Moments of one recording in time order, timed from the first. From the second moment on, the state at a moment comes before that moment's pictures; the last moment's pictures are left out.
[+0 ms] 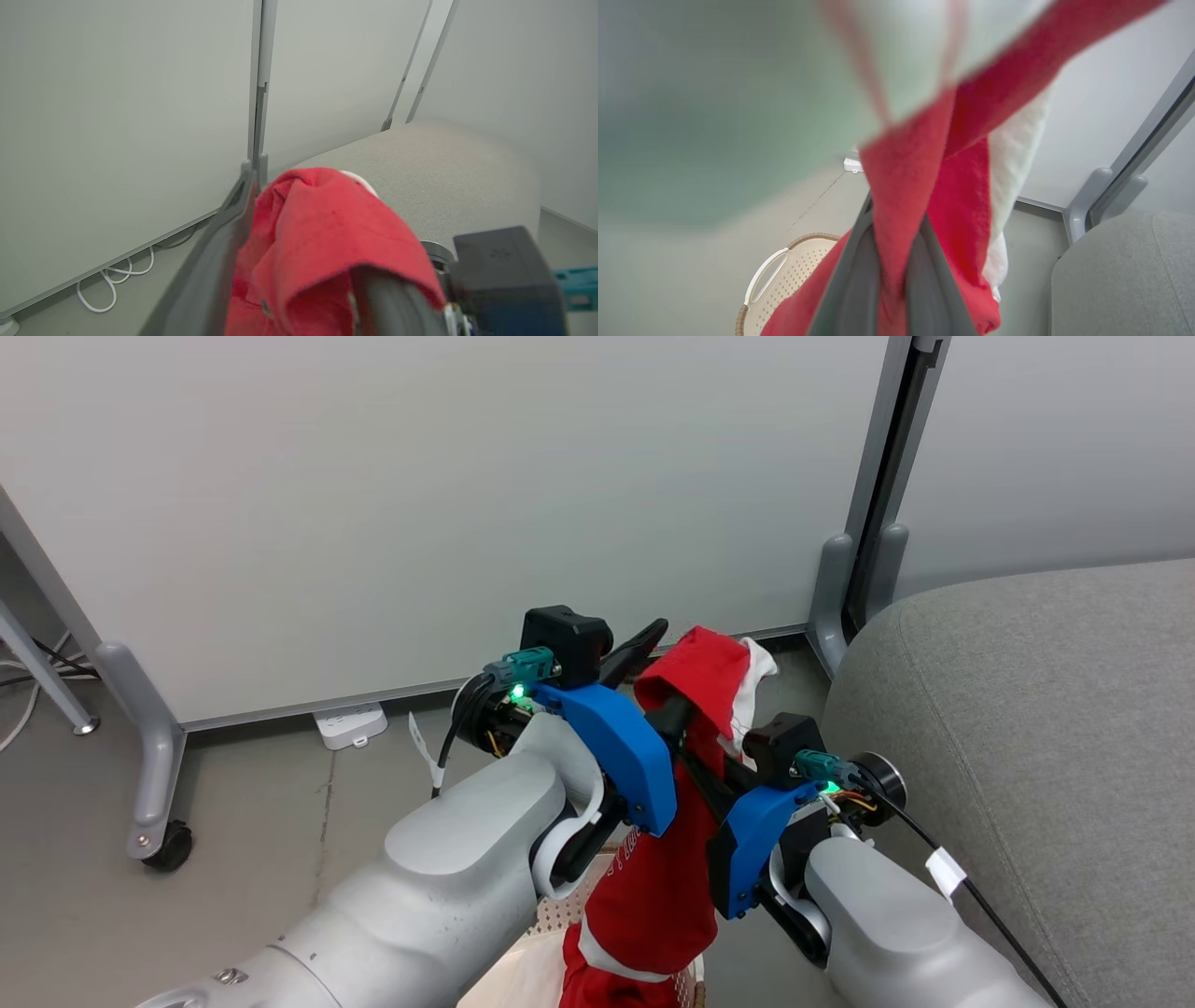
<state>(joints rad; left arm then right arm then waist) -0.97 0.05 -1.21 0.71 -1.14 0.05 -0.21 -0.69 -0.05 0.69 1.00 0.41 0.13 -0.22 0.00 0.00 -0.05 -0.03</state>
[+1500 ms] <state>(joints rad) -0.26 0.18 -0.62 0.32 -0.52 -0.04 -0.26 -0.70 -0.05 0.65 1.07 0.40 0.13 -0.26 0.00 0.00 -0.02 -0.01</state>
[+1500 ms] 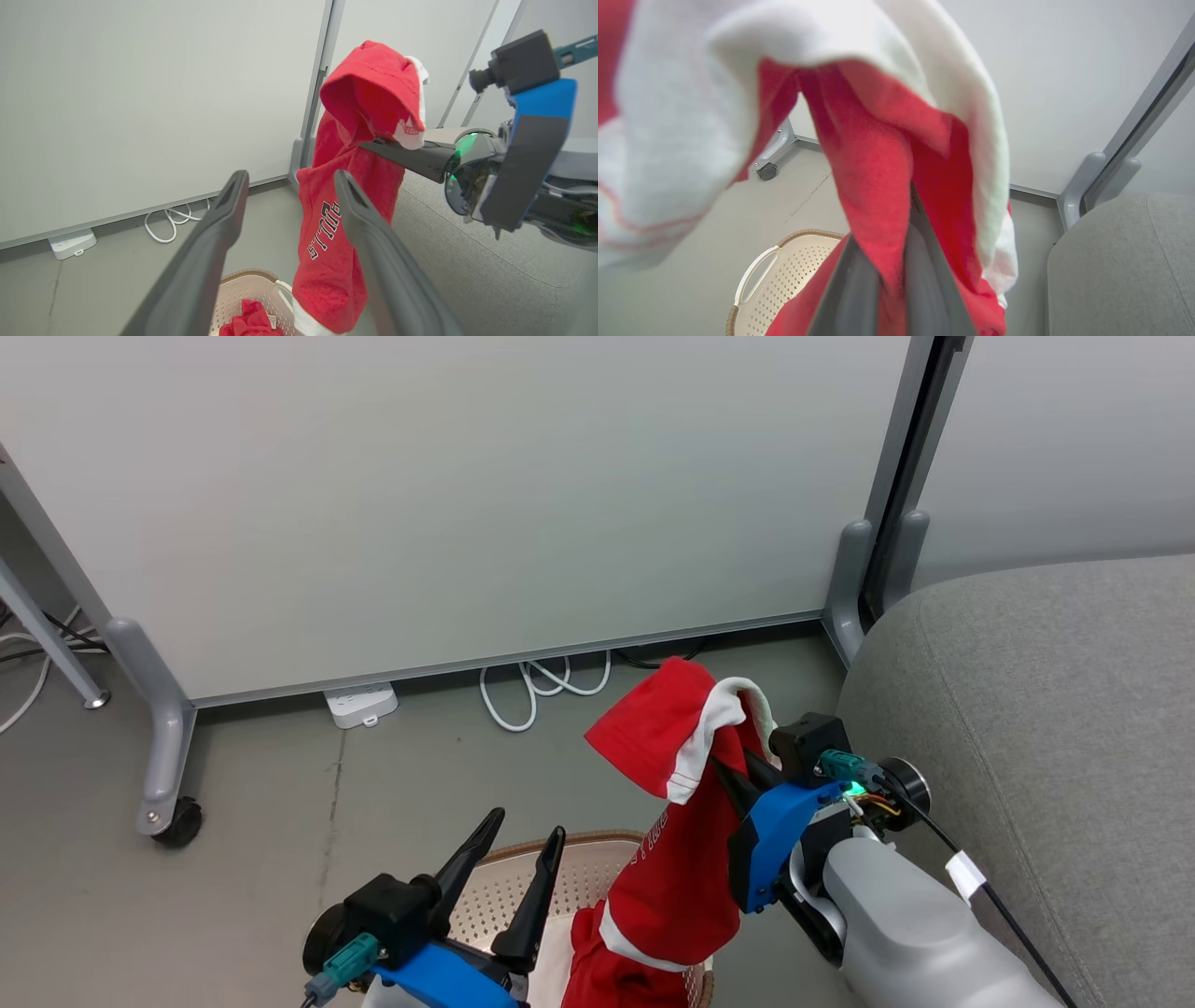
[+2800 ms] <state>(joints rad) -0.20 0.09 -0.42 0.36 -0.34 -0.13 -0.26 -0.70 -0.05 0.64 1.07 0.40 0.13 -0.26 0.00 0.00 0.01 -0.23</state>
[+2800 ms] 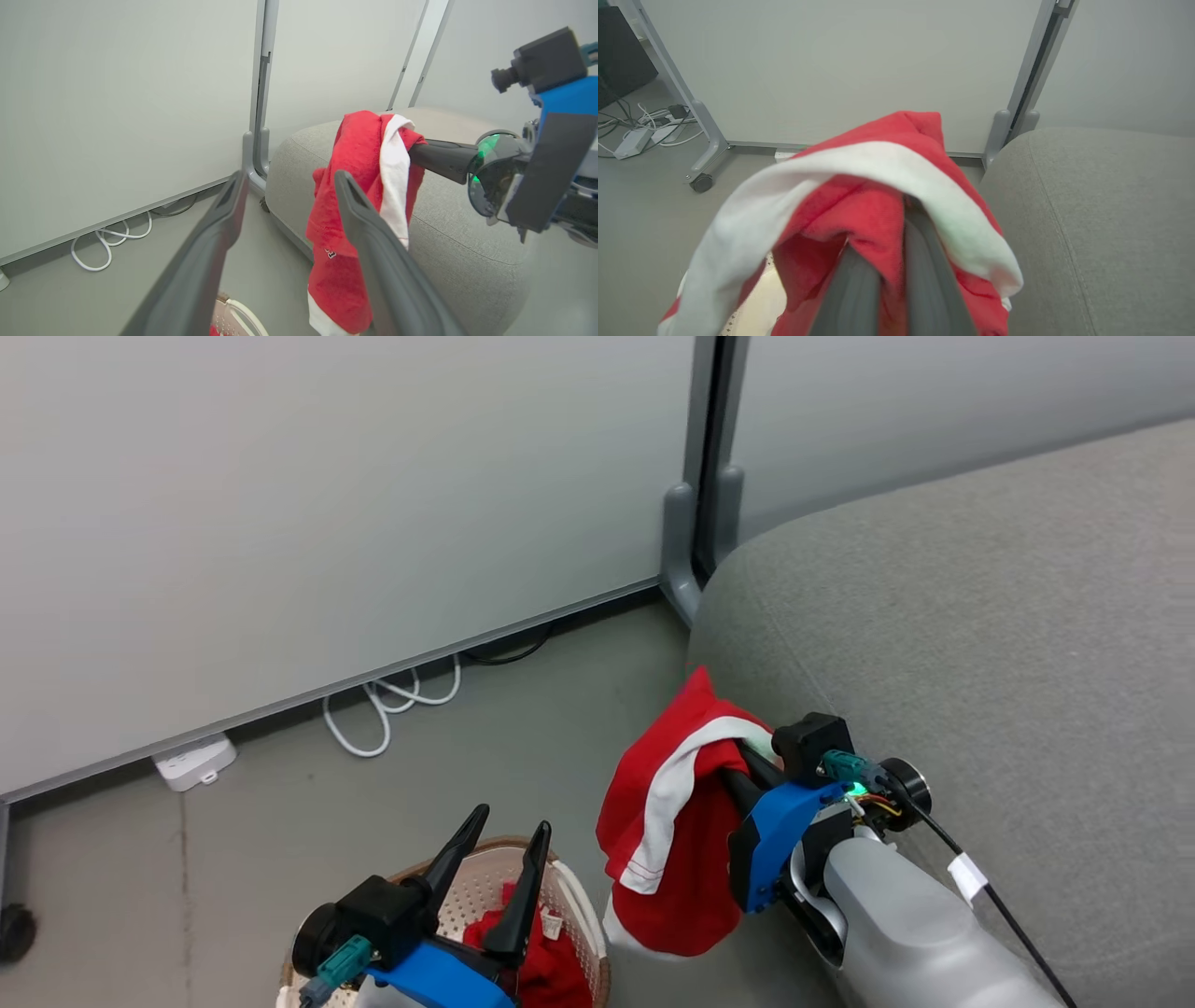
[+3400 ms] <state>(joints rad) -0.21 0.08 -0.44 0.36 -0.34 -0.13 -0.26 -0.70 -0.05 0.61 1.08 0.38 0.13 -0.26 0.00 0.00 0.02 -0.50</state>
